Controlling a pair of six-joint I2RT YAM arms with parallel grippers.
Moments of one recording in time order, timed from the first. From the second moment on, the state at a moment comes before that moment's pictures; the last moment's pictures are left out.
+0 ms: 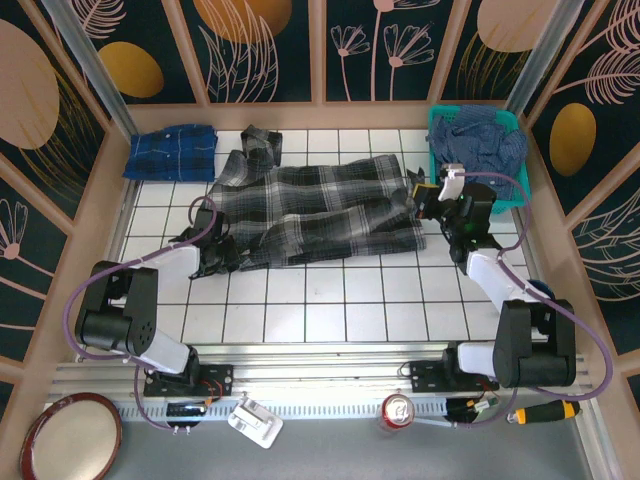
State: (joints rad) left arm -0.18 1.53 0.69 -0.26 -0.03 -0.58; right arm 0.03 1.28 0.66 0.35 -0.41 0.23
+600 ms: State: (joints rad) left arm -0.17 1.53 0.69 -0.28 -0.14 -0.61; right arm 0.02 1.20 0.54 0.03 -0.13 0.40
